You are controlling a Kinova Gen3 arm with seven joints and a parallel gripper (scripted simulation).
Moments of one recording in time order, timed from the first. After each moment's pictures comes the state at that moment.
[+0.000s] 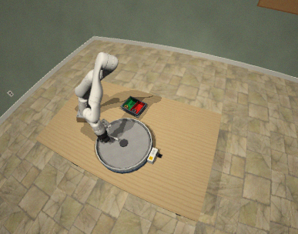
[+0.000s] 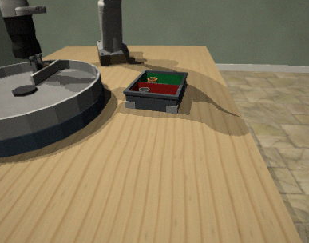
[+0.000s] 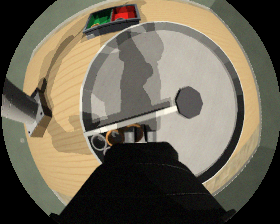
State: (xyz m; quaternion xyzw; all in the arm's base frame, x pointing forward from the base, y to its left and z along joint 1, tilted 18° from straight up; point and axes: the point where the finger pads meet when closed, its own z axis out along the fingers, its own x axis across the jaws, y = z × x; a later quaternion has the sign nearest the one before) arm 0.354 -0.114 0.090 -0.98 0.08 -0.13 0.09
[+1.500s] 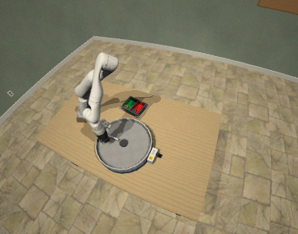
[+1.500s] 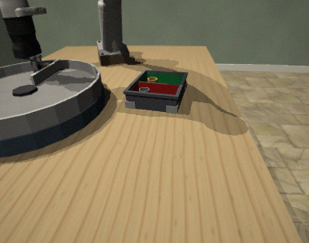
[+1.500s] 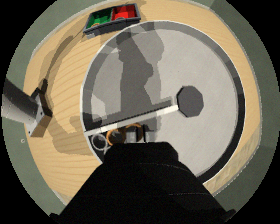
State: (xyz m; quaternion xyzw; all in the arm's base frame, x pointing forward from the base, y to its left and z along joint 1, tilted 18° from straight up) arm 0.353 -0.115 0.087 -0.98 0.08 -0.13 0.09
